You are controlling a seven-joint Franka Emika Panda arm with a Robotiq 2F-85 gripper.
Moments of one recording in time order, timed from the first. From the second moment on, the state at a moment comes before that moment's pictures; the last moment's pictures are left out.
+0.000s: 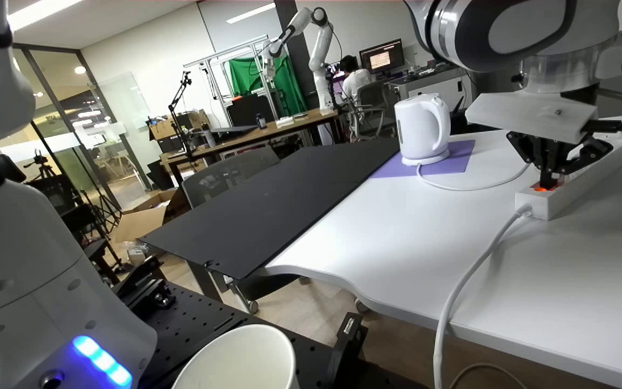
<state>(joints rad) -0.75 0.76 0.06 -1.75 0.36 2.66 -0.45</state>
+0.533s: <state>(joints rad) -0.72 0.77 0.03 -1.73 0.35 2.63 -0.42</state>
